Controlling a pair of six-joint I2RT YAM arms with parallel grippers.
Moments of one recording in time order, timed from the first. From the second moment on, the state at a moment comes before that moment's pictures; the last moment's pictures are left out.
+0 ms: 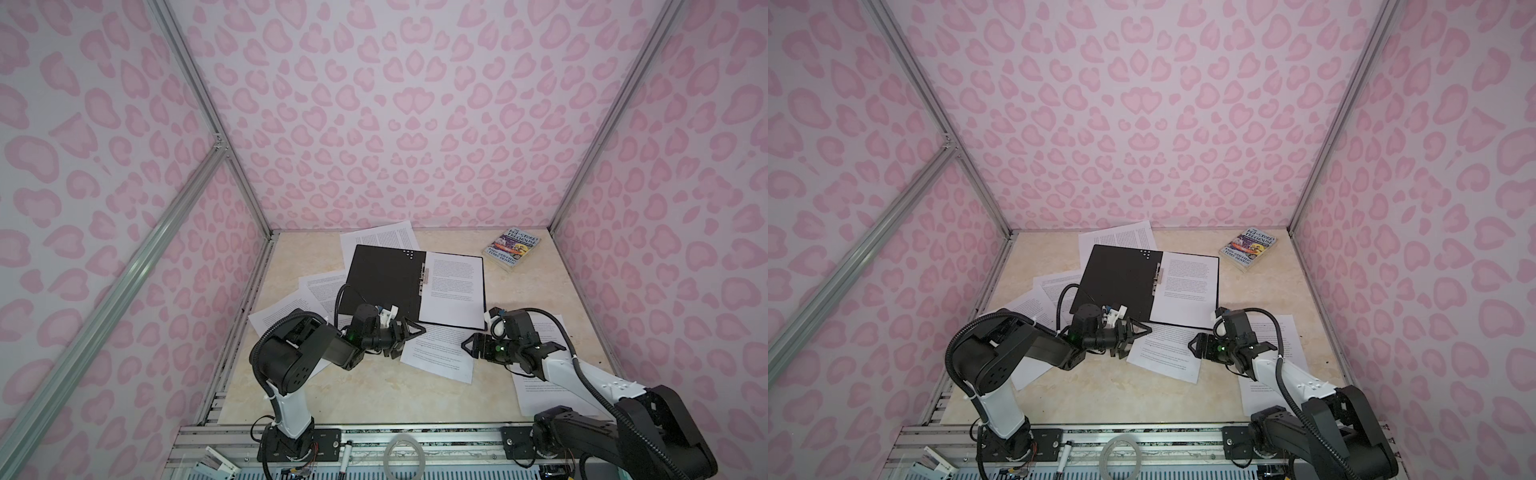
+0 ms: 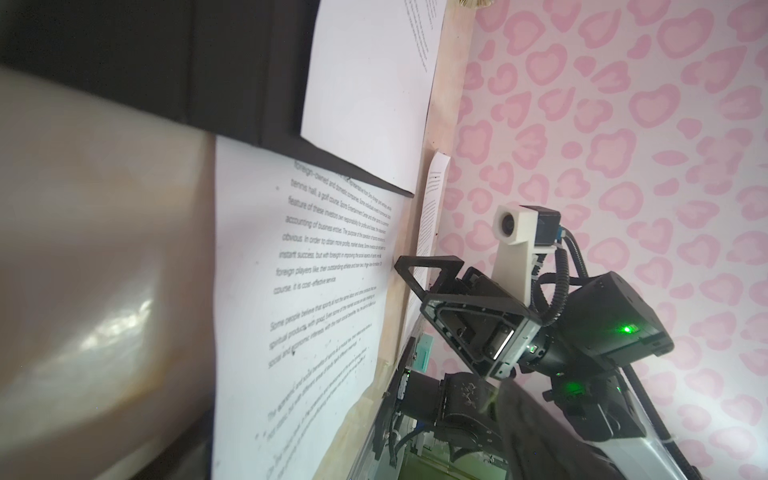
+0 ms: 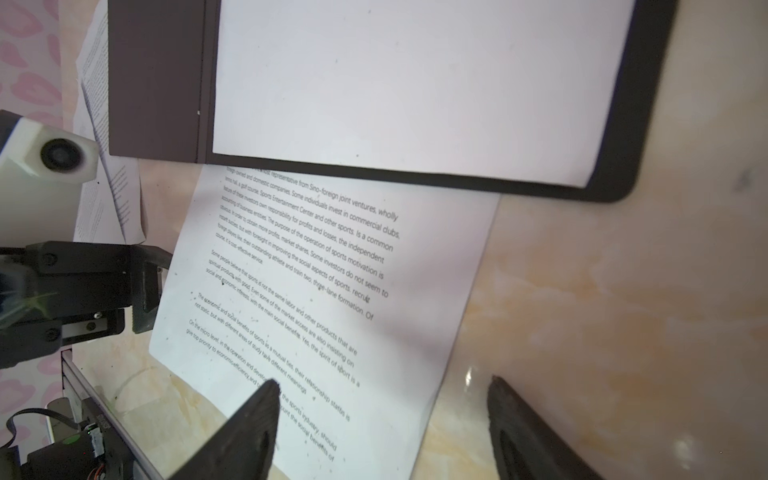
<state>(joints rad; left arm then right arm) -0.59 1.82 0.52 0.80 0.75 -1.25 0.29 1.18 0.40 -0.18 -0.38 0.53</state>
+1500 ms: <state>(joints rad) -0.78 0.80 0.85 -0.29 0.49 -1.08 0.20 0.71 0.62 -0.51 -0.19 0.54</state>
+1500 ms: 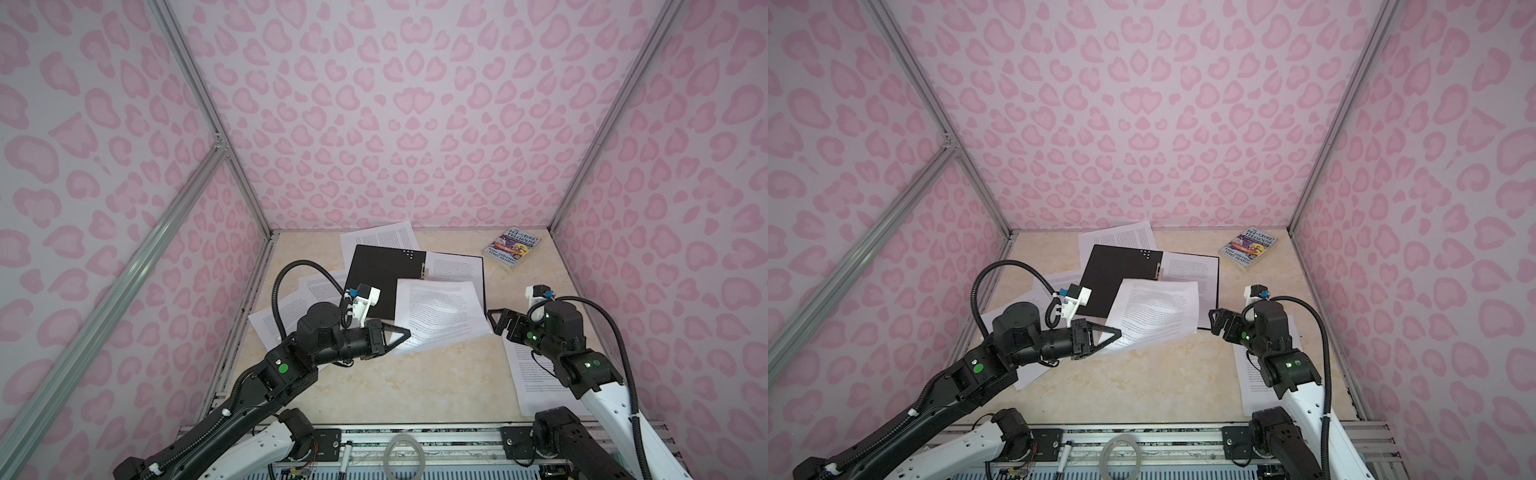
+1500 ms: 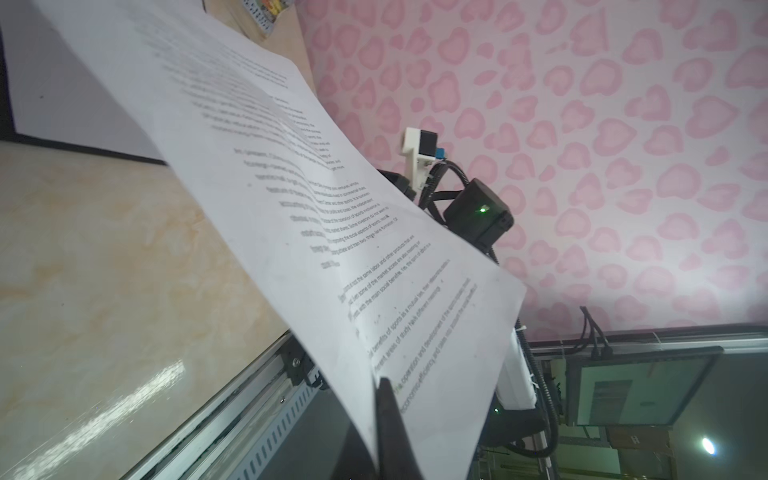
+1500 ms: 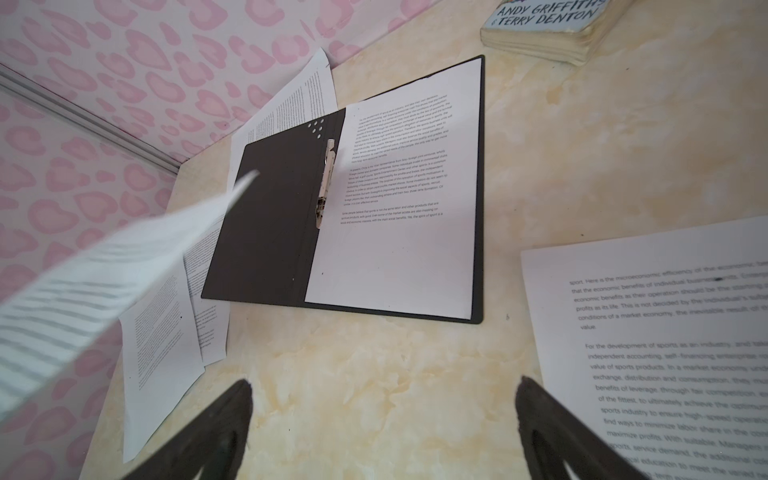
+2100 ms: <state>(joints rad) -0.47 1.37 1.11 -0.23 0.53 -0.98 0.16 0.94 0.67 -0.41 -0.21 0.55</state>
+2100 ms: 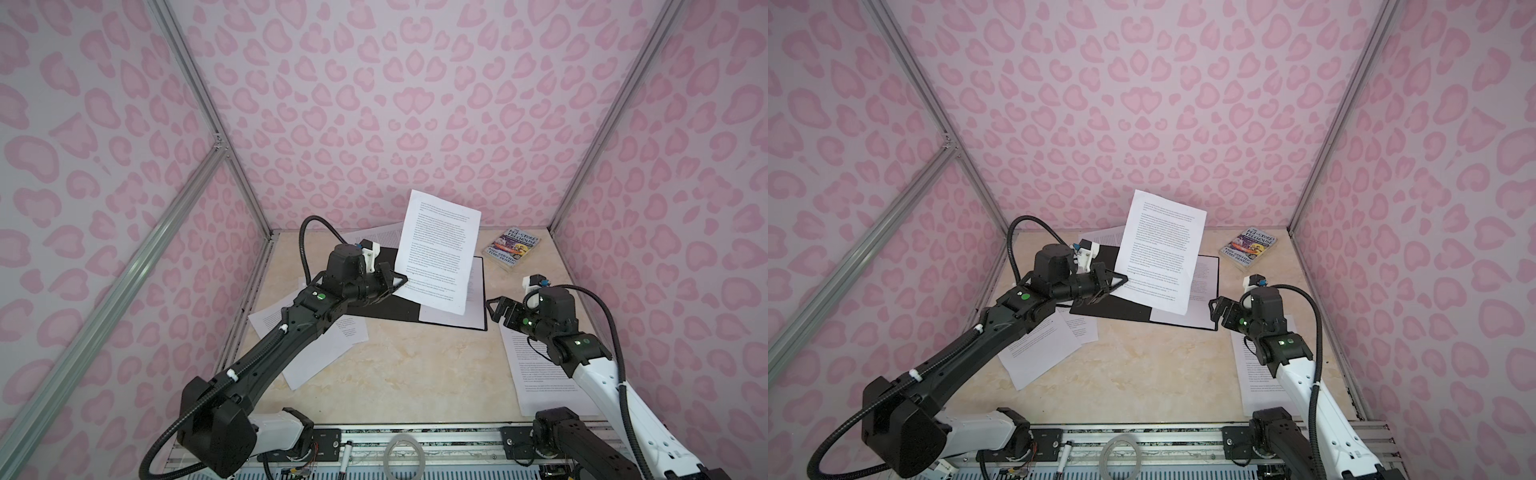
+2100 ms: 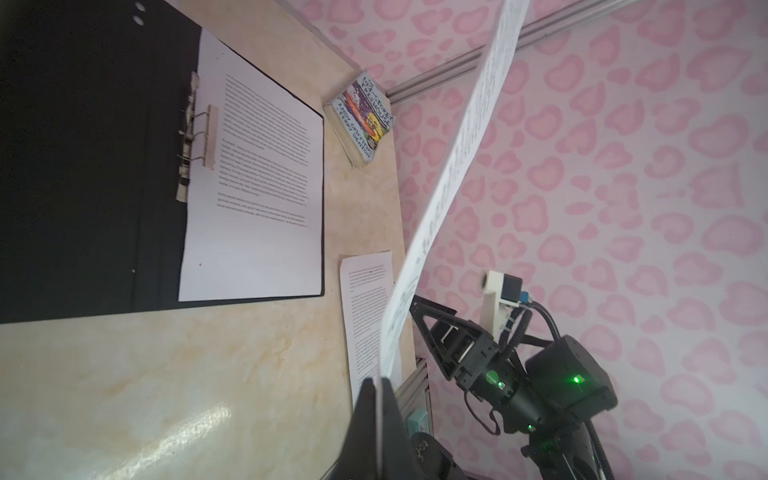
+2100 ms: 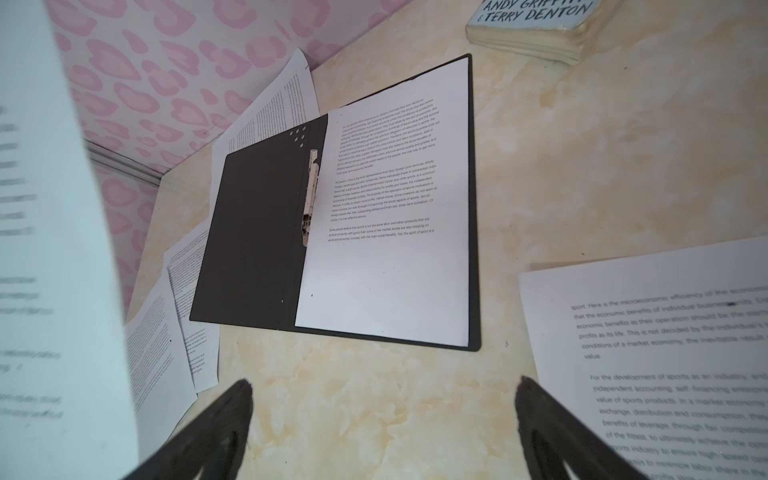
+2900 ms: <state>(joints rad) -0.24 1.95 1.01 0.07 0.70 -0.95 0.33 1.84 1.15 -0.11 -0.35 0.54</state>
